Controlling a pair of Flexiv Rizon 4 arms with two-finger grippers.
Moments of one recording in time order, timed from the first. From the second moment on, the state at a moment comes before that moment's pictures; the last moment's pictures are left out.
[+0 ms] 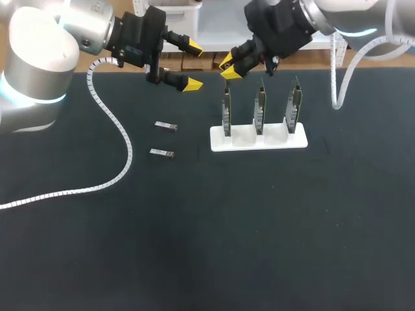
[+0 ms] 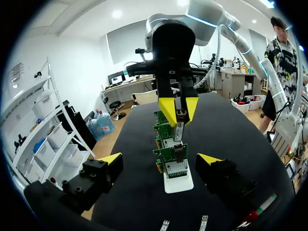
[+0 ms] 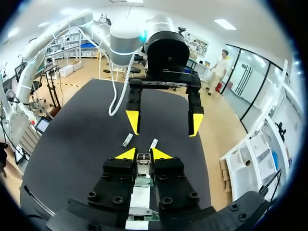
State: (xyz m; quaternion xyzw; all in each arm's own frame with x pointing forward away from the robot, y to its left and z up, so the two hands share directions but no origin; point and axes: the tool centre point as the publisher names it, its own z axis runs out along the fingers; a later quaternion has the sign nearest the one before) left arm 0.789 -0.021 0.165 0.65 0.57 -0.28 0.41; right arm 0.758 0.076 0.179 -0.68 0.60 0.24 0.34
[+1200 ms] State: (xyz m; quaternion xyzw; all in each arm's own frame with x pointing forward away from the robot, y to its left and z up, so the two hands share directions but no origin) left arm 0.789 -0.021 0.165 0.65 0.57 -0.28 0.41; right arm 0.758 0.079 0.167 -0.69 0.58 0.26 0.35
